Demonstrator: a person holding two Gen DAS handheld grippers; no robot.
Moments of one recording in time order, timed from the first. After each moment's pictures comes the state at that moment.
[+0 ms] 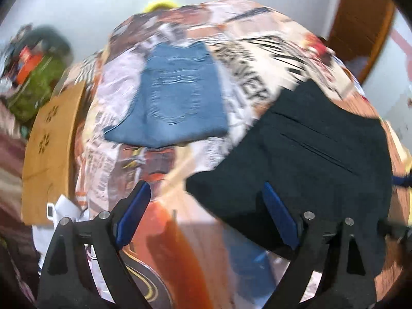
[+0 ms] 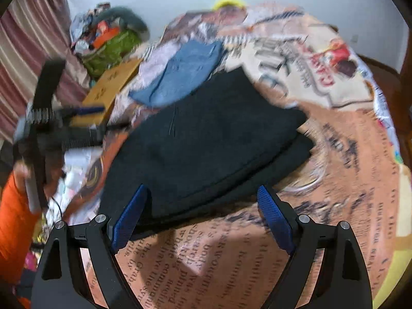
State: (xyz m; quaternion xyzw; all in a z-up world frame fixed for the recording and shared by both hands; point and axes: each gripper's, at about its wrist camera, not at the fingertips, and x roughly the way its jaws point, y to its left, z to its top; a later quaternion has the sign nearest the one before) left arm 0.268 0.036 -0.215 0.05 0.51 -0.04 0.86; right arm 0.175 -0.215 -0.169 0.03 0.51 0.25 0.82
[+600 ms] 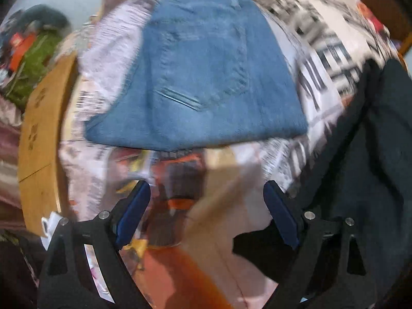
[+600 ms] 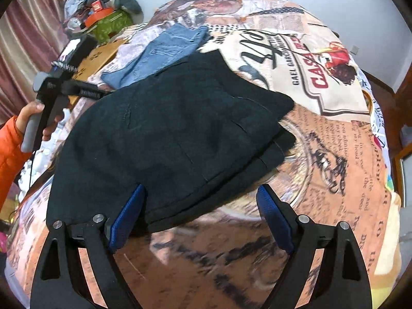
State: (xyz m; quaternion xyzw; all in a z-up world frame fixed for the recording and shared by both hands) left arm 0.363 0.056 -0.314 0.09 0.61 -0.01 0.79; right arm 0.216 -0.238 -0.200 -0.04 0.51 0.23 0.83
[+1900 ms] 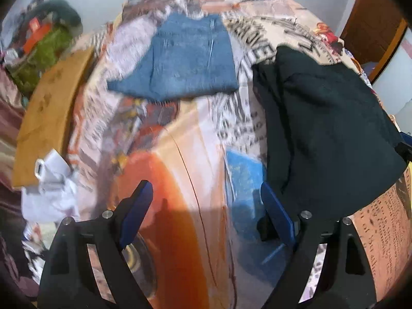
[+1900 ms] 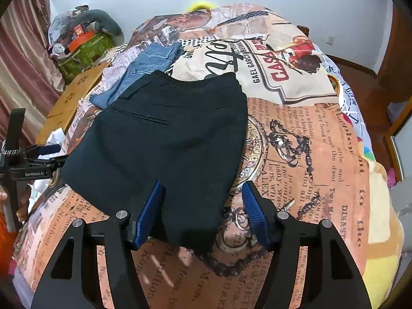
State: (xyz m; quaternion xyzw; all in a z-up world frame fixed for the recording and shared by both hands) left arm 0.219 0.039 -0.240 0.04 0.52 -0.02 0.85; right arm 0.187 -0.278 -0.174 0.01 0.49 0.19 0.85
